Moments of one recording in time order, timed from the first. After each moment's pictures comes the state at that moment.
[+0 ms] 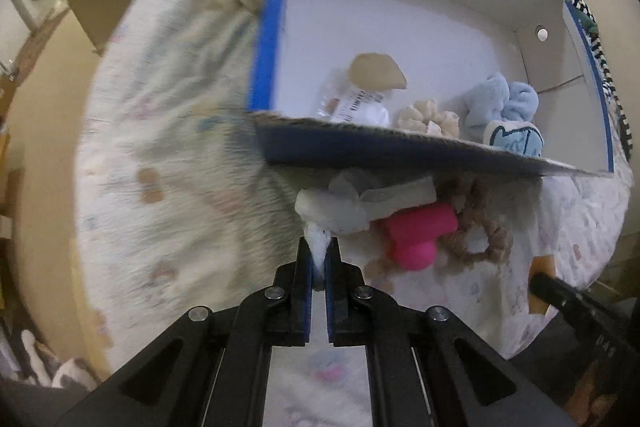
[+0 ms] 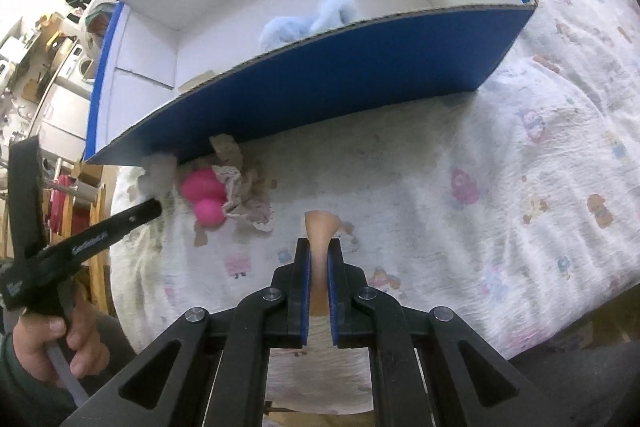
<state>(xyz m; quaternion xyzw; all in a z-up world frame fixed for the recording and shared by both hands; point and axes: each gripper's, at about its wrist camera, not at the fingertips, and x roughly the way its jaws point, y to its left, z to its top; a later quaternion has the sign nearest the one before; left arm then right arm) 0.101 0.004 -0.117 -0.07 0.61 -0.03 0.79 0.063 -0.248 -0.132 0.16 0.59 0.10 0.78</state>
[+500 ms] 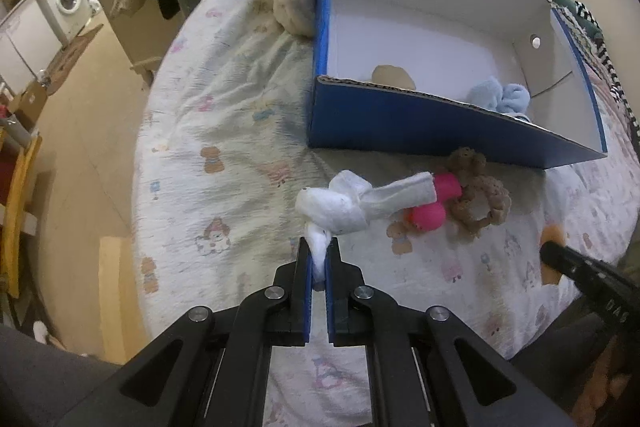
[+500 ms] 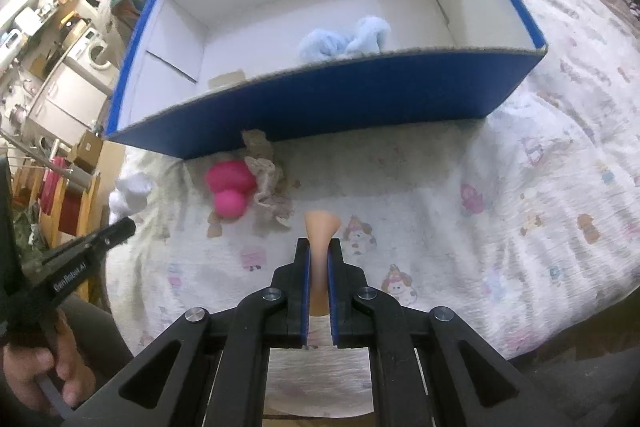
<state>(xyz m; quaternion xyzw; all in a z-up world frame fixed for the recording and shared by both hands) 0.038 0.019 -0.087 -0.04 0.56 0.02 0.83 0.044 -0.228 -0.111 0.12 0.56 0.11 0.81</state>
